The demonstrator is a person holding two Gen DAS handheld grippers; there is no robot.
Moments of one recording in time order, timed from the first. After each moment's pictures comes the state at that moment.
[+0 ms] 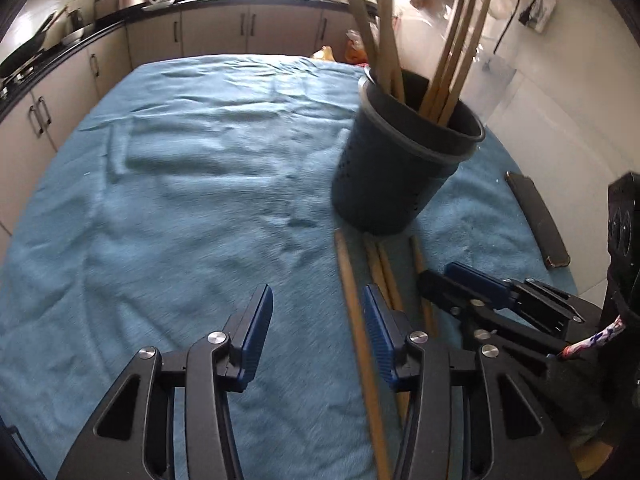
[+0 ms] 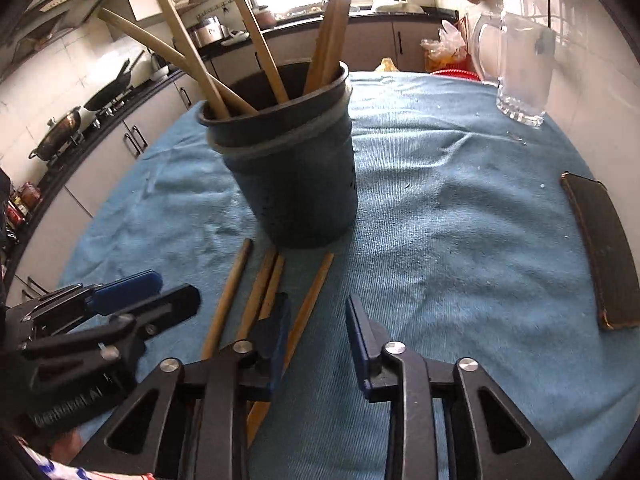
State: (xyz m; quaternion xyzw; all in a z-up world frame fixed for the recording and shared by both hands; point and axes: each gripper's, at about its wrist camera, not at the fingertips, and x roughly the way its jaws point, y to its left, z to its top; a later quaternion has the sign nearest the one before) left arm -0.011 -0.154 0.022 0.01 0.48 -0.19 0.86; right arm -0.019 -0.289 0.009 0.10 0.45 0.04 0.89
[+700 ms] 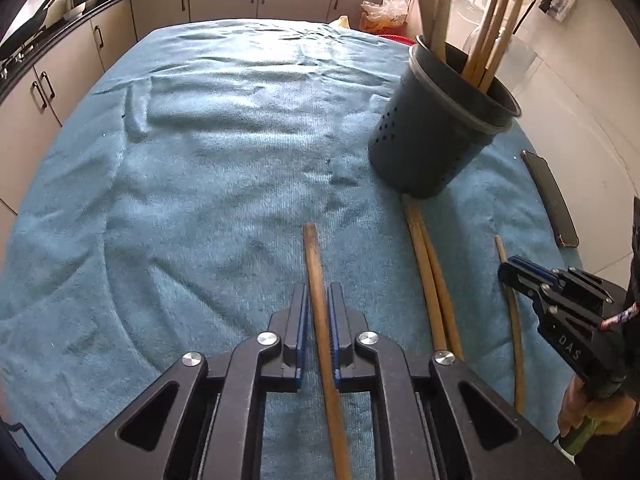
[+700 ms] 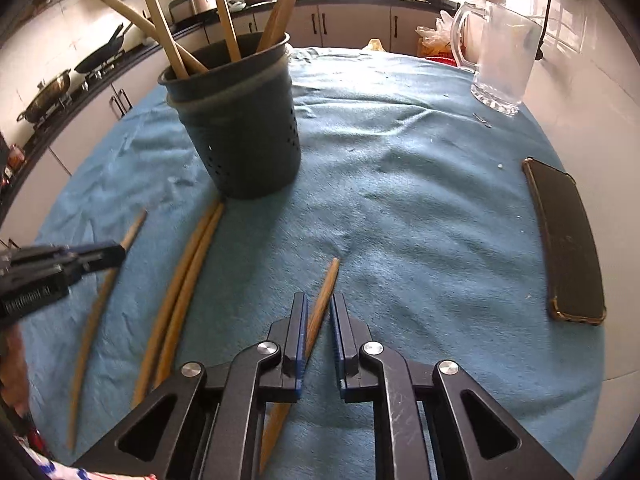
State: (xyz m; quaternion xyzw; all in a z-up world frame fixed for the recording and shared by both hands) left arm -0.003 -0.129 0.017 0.02 0.53 -0.17 0.83; right arm -0.044 -0.320 0.010 0.04 0.50 0.03 0.87
